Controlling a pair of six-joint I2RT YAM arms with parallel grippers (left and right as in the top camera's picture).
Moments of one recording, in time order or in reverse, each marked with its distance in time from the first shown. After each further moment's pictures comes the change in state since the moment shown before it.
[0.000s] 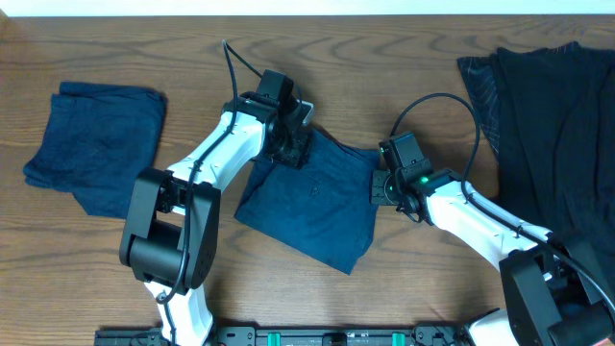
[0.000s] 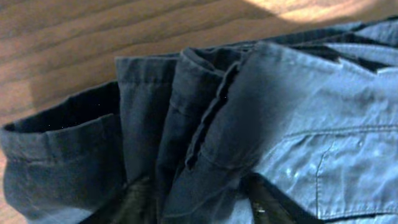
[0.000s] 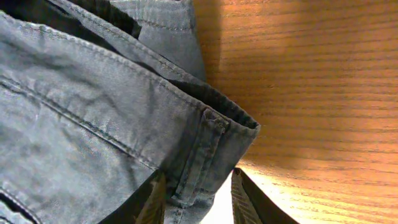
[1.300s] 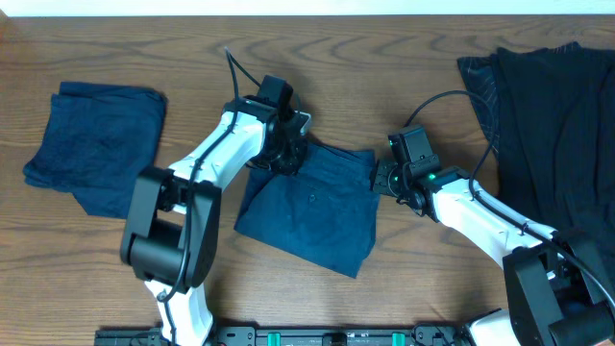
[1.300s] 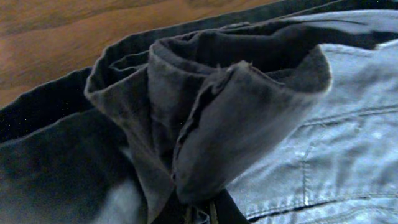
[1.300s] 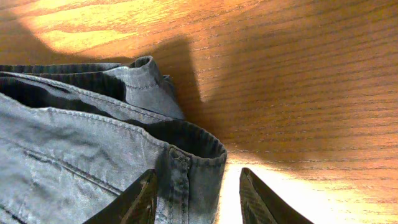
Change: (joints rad) left arm 0.000 -0.003 0.000 -0.108 0.018 -0.007; right arm -0.047 0.000 -0.002 0.079 -0.042 0.132
